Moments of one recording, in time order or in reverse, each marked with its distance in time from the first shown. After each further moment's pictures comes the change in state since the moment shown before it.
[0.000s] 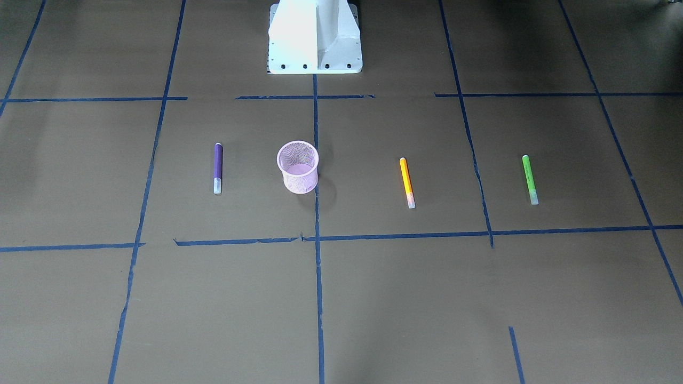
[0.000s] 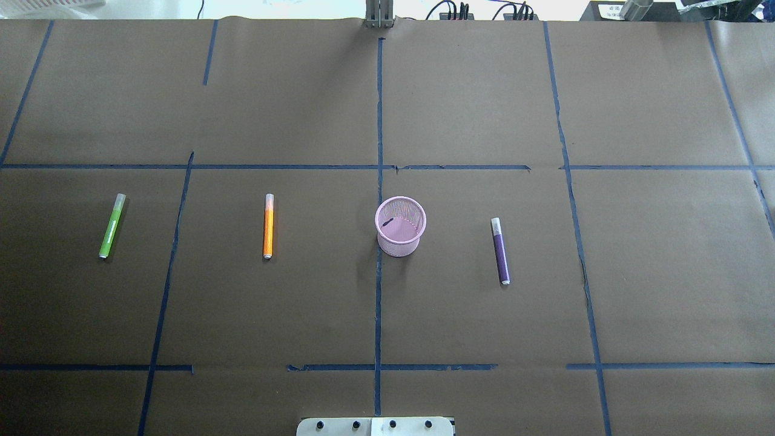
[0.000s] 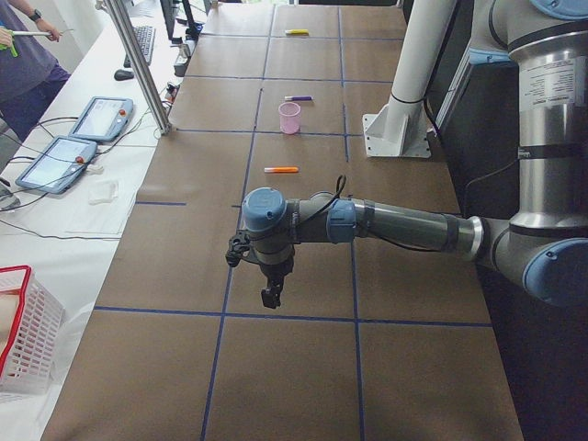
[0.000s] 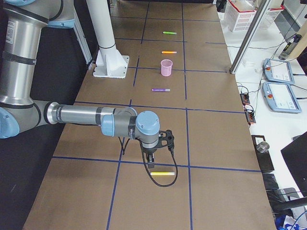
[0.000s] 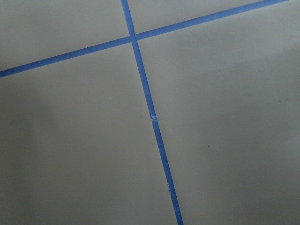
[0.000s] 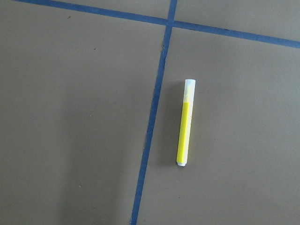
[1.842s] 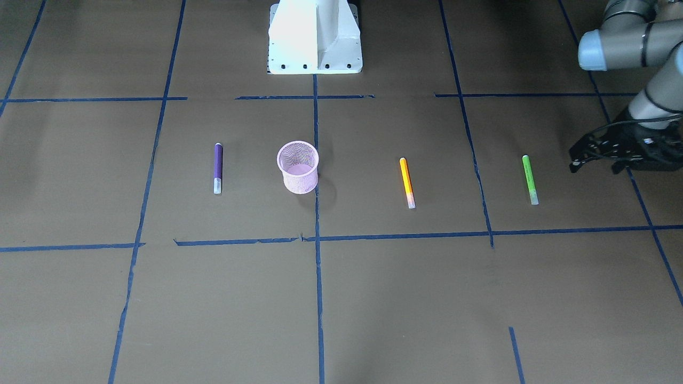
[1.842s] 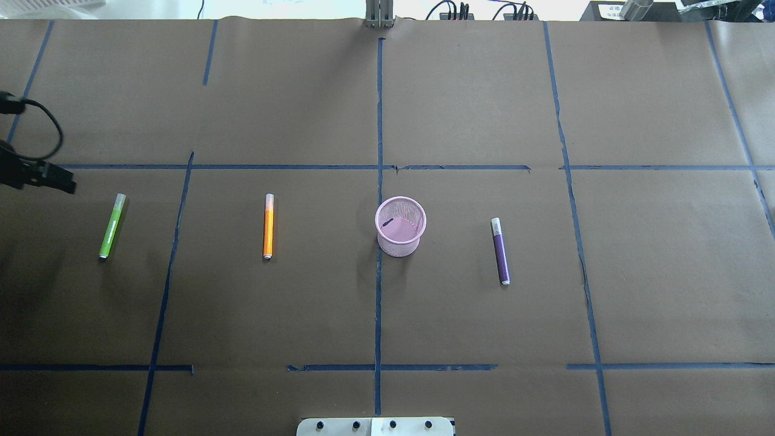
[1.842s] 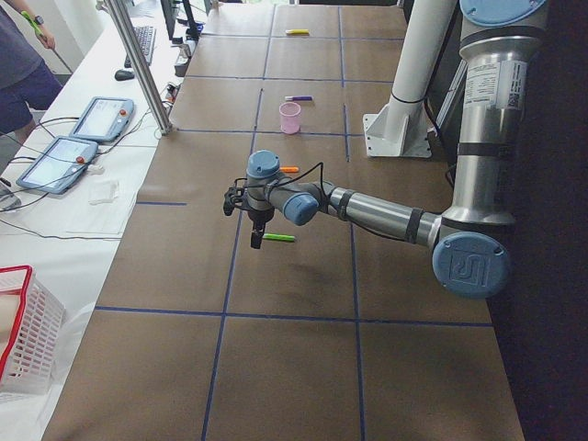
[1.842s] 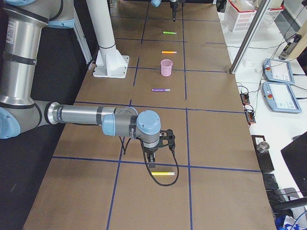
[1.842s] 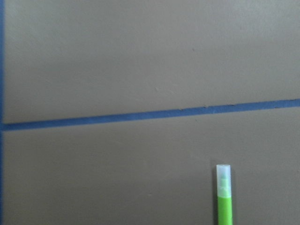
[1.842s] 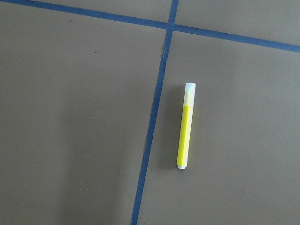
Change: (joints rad) left arm 0.522 -0.146 0.124 -0.608 0.231 -0.968; right arm 0.000 0.007 -0.001 -0.002 -0.001 0.000
